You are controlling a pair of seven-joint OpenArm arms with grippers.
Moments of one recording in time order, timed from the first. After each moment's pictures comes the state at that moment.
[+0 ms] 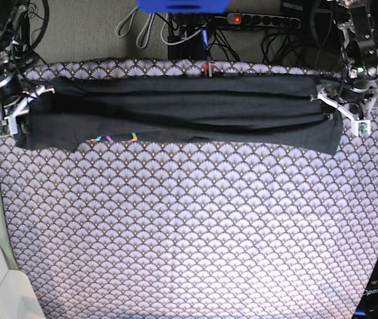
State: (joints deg) left arm 17.3 -13.6 -22.7 91.2 -11.0 -9.5 37.3; right arm -21.1 10.7 33.6 101.4 3.0 35.4 -25.4
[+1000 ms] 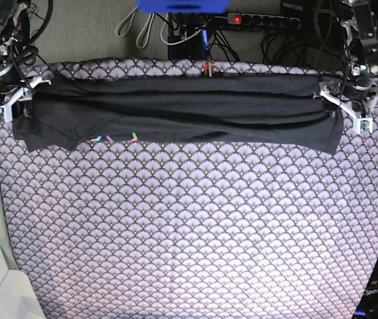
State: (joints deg) left arm 18.6 -15.0 -22.7 91.2 -11.4 -9.7 36.8; right arm -21.2 9.1 38.0 95.1 3.0 35.4 -24.9
